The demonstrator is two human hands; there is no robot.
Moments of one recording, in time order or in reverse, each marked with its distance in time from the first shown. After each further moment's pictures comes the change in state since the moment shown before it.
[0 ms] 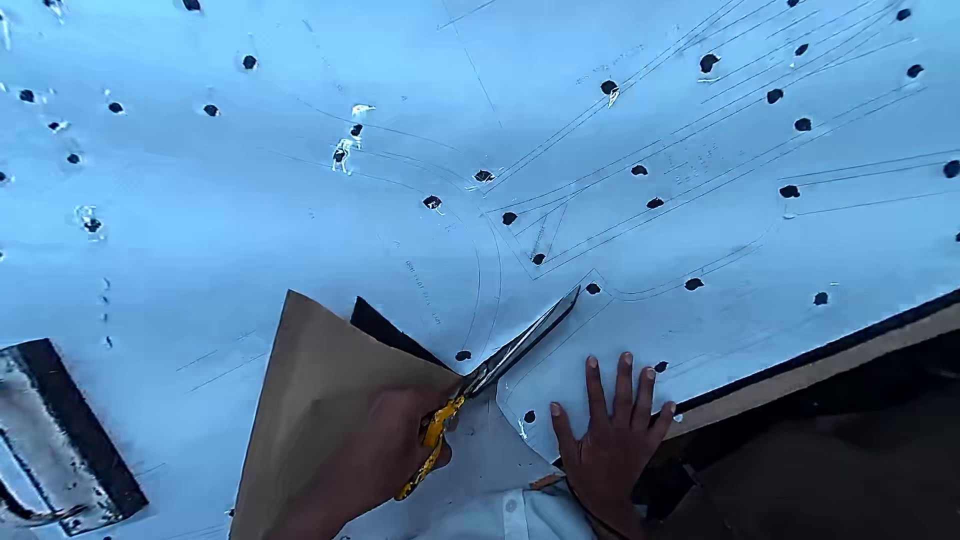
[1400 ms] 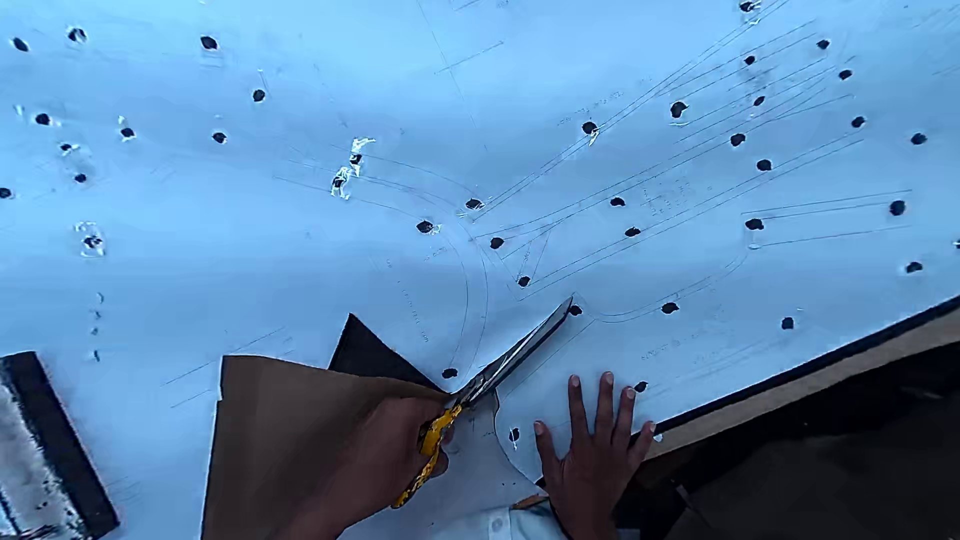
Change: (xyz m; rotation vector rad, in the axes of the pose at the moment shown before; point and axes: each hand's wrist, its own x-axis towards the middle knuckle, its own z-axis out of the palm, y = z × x) left_hand 0.009 0.013 -0.001 0.014 -0.001 0.009; right_hand 0.000 0.000 -0.001 -0.024 0.018 -0.019
